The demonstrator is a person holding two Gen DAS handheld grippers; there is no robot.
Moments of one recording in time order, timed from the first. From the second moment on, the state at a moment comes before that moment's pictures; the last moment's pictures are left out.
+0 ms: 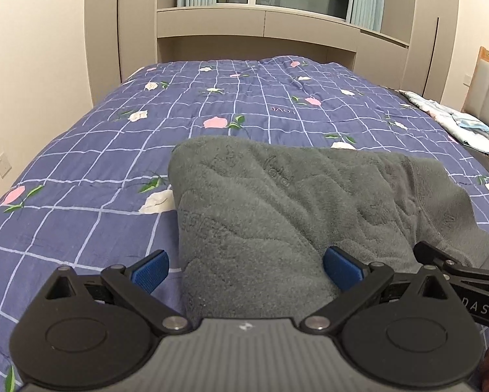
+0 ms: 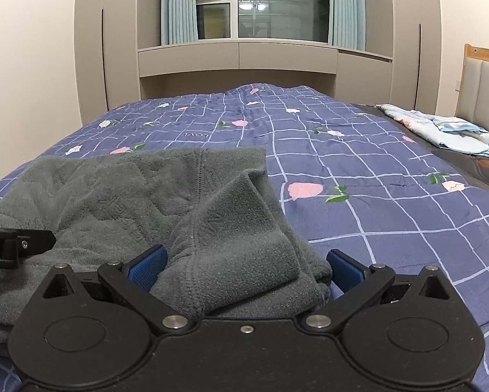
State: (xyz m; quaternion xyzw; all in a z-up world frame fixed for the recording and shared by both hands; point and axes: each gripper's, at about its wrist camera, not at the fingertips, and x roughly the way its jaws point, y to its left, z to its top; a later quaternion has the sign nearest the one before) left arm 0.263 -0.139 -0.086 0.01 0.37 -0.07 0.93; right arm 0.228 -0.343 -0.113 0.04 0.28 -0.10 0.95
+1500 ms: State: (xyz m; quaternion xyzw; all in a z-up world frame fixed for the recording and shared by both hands) left arm 0.316 -0.070 -0.087 -0.12 0.49 -0.23 0.83; right arm 0.299 -0.441 -0.111 0.21 0.39 0.17 0.88
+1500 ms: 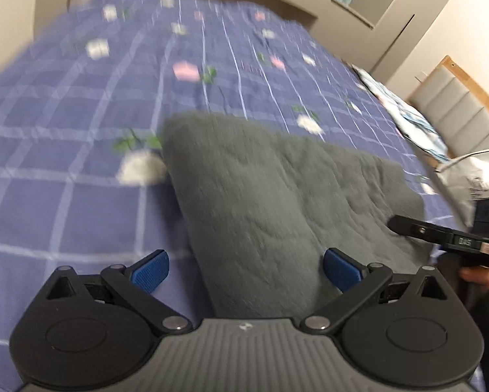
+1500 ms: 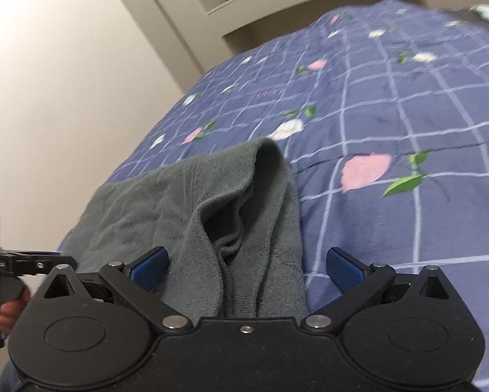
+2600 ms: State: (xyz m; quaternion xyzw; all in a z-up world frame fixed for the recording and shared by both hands) left arm 0.260 0.015 -0.005 -0.15 0.51 -0.18 0.83; right arm 0.232 -0.293 -0.016 0.22 0.41 0.20 0.86
